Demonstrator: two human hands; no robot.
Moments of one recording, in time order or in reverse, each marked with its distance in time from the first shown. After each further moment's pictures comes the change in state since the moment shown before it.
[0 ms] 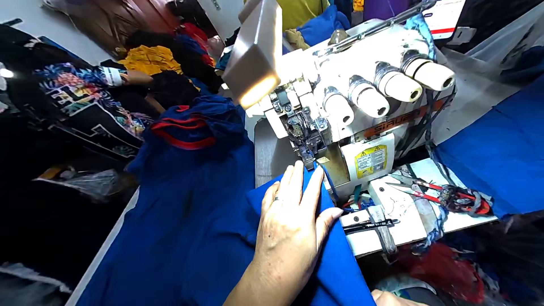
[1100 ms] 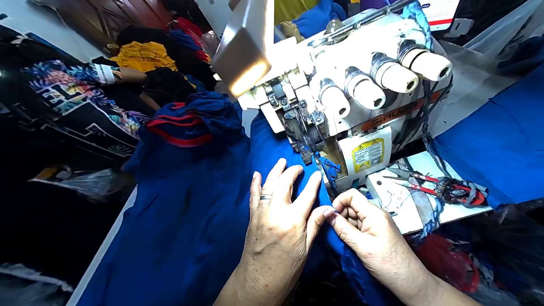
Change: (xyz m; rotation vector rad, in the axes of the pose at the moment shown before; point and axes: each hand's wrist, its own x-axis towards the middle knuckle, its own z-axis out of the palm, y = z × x) left_hand -0.008 -0.014 -0.004 -0.027 0.091 0.060; right_hand 0.083 0.018 0.007 -0.114 0.356 0.085
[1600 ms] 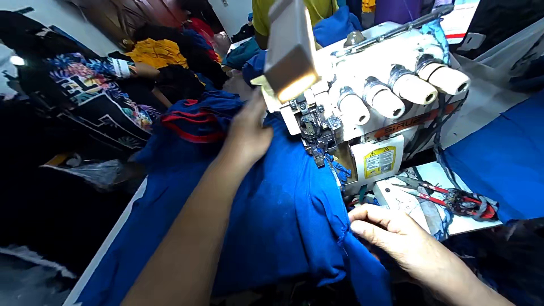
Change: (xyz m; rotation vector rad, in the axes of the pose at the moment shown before) left_hand 0.107 -0.095 -0.013 -0.196 -0.144 -0.338; right_hand 0.008 -0.006 -0.038 0.108 -0.304 0.271
